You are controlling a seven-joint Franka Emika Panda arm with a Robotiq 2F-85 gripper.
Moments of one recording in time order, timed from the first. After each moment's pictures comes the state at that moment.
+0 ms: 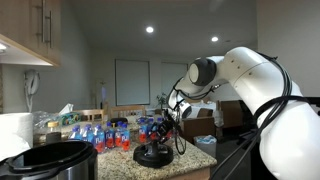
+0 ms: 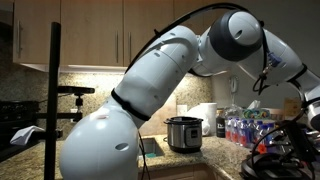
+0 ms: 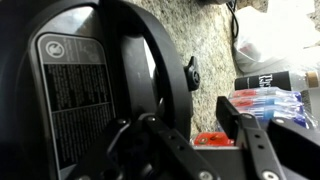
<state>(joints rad) -0.38 0.67 -0.15 -1.59 1.10 1.70 -0.33</state>
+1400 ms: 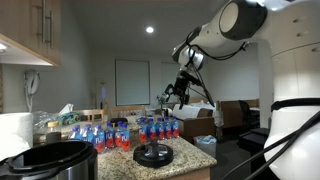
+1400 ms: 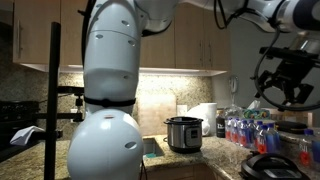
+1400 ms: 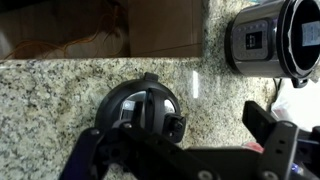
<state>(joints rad) -0.29 0.06 -0.26 -1.75 0.49 1.50 -0.18</state>
